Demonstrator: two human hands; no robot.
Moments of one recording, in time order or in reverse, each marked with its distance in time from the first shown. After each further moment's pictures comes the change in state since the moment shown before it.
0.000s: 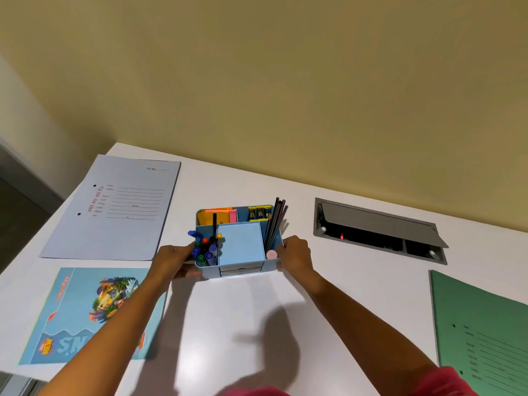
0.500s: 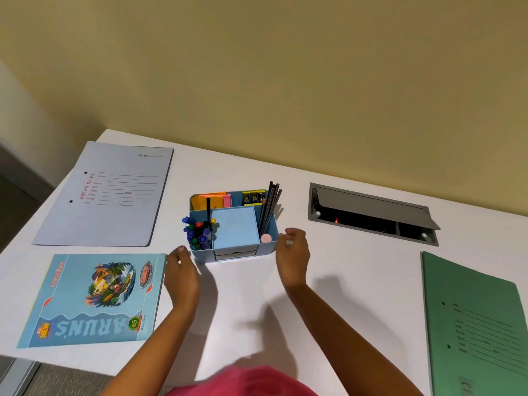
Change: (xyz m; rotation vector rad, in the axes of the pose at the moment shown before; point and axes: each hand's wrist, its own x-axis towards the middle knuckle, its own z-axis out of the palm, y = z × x) left_hand -0.054 -0.045 0.061 -0.070 0.436 0.114; right_hand -0.050 0.022 0.015 0.540 0.337 -0.017
